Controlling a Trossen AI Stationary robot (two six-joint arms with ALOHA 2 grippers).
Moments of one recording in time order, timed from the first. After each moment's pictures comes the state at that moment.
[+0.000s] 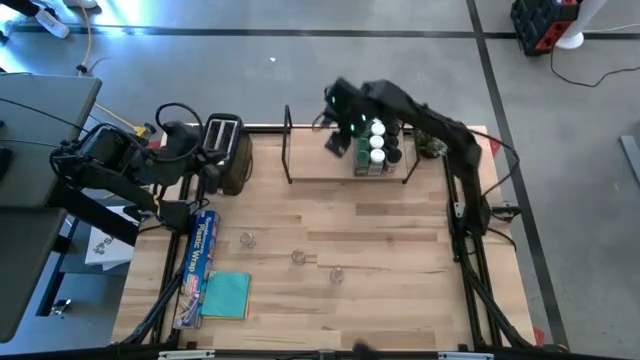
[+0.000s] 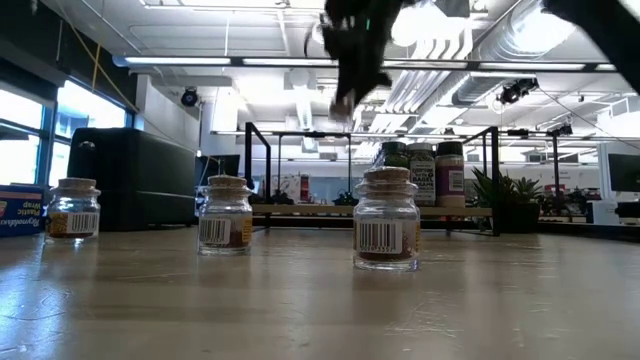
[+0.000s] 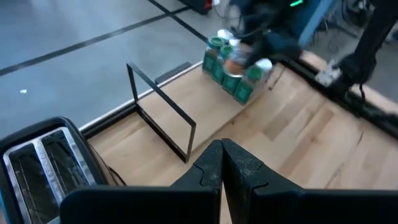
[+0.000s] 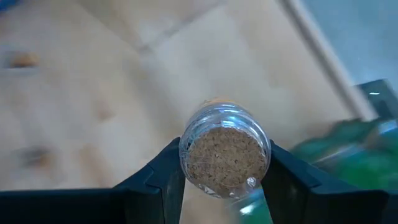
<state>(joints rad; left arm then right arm) -0.28 1.03 1.60 -1.39 -0.78 -0.84 -0.42 2.05 2.20 -1.31 -0.06 0.11</state>
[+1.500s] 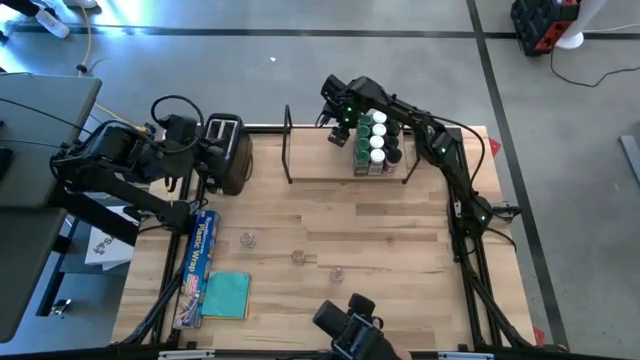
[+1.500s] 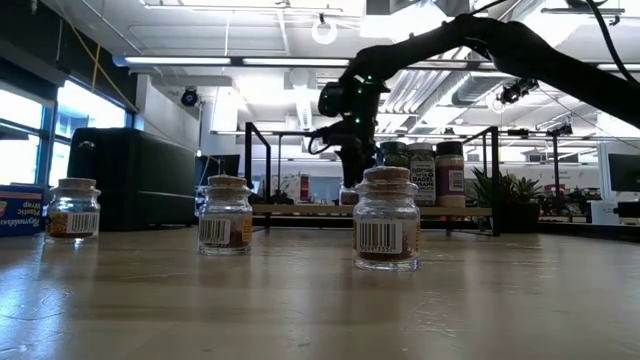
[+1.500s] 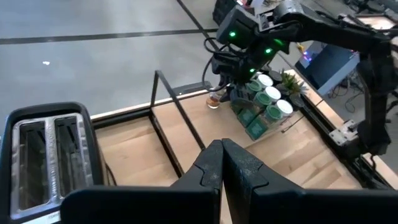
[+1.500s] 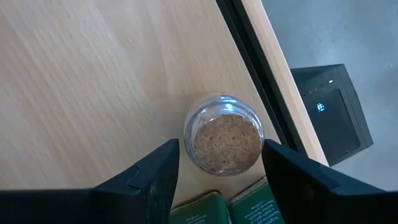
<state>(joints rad) -0.19 1.06 1.60 -1.36 -0.86 -1.06 -0.64 2.40 2.33 -1.28 0.02 -0.20</state>
